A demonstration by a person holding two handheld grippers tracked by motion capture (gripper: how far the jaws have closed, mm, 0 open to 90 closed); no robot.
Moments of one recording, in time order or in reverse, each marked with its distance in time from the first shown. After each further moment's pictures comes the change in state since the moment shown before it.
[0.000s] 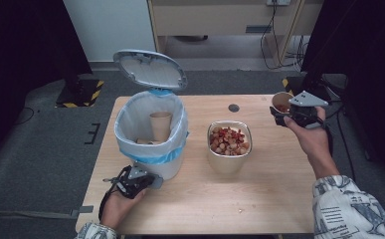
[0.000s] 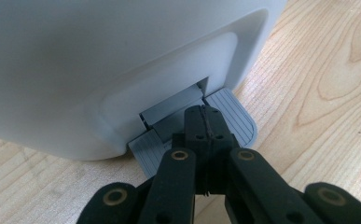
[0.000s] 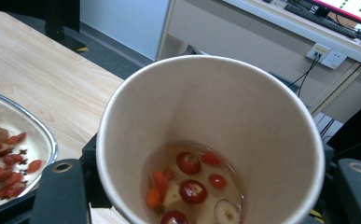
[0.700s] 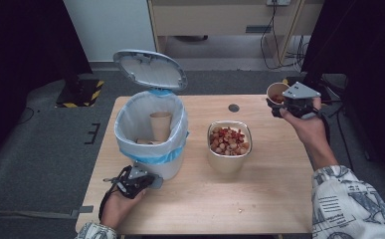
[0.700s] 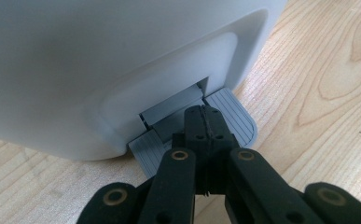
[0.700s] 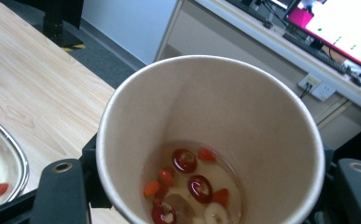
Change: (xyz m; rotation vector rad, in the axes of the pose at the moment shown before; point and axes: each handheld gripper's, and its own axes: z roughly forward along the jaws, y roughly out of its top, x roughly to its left) left arm 0.000 0.000 0.000 0.004 0.001 0.002; right arm -0.004 0.023 0.017 -0.038 -0.005 -0.137
